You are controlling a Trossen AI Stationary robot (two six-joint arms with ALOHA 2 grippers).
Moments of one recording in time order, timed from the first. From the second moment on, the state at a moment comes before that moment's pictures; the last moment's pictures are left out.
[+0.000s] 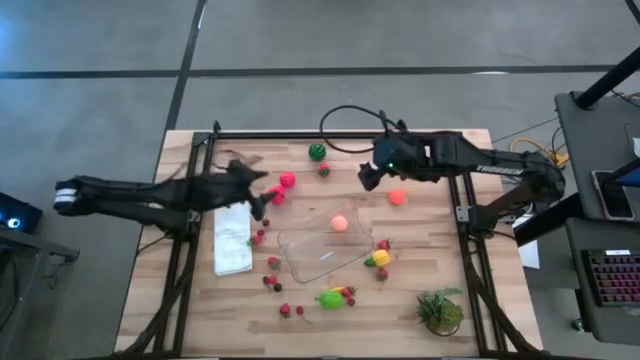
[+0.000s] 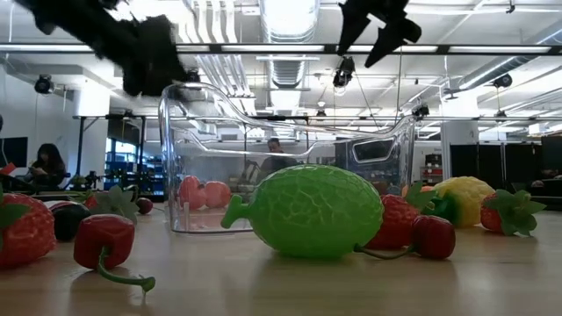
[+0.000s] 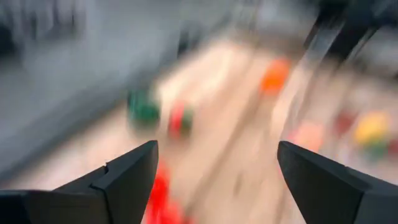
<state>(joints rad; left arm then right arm) 0.07 0.88 0.59 -0.24 -0.42 -0.33 -0.11 1.42 1.47 -0.99 0.50 0.59</state>
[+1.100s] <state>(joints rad) 0.38 1.23 0.79 -0.50 -0.11 -0.55 -0.21 1.41 1.43 -1.08 0.46 0.58</state>
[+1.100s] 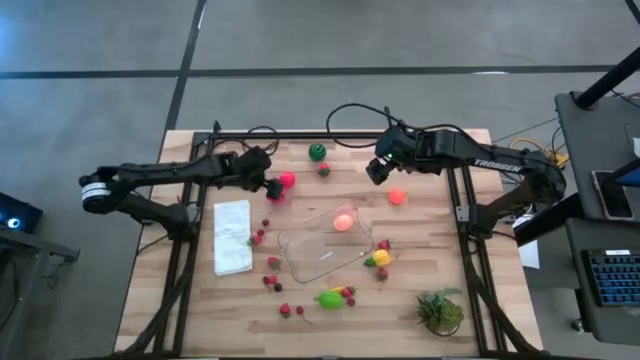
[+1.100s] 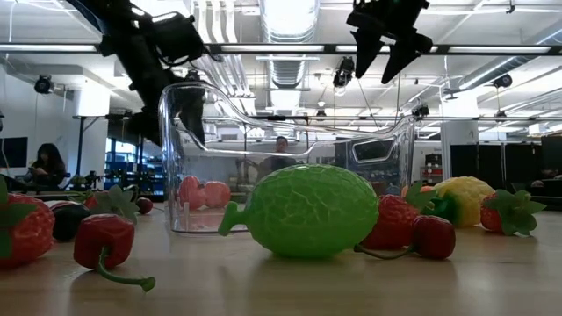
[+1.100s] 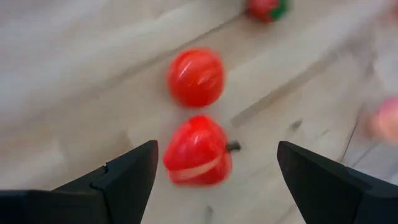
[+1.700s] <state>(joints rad) 0.37 1.36 0.78 -0.51 -0.03 0.20 -0.21 1.42 1.38 -1.06 0.47 0.76</state>
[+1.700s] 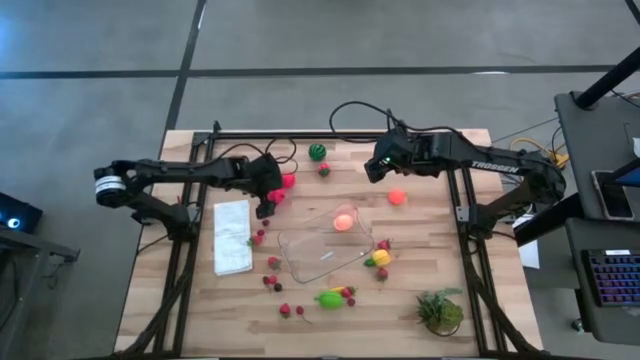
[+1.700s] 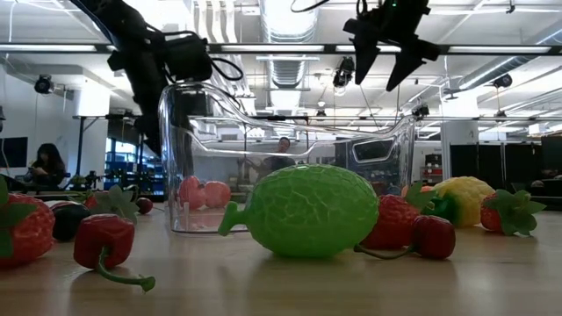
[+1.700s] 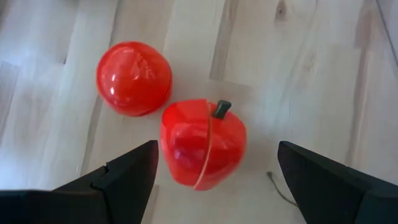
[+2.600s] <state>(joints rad) 0.38 1.50 0.80 -0.41 -0.04 0.27 -0.21 1.42 1.31 -1.06 0.50 0.75</state>
